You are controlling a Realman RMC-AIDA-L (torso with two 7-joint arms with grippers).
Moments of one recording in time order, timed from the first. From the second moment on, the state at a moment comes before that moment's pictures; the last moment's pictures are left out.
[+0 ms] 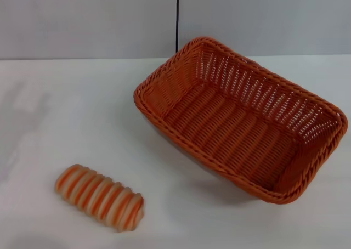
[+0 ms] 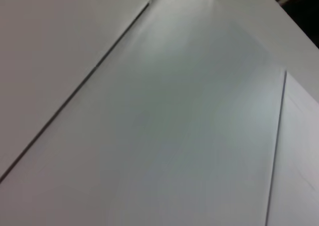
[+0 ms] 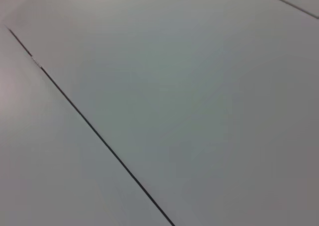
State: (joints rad) left arm -0.24 -2.06 0.87 0.17 0.58 1.99 -0.98; right arm 0.24 2.07 0.20 -0.19 -1.37 -1.82 1.24
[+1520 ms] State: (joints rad) left arm -0.20 -2.06 0.87 0.22 0.67 1.99 -0.98; right arm 0.61 1.75 -0.49 -0.87 -2.41 -1.99 2.20
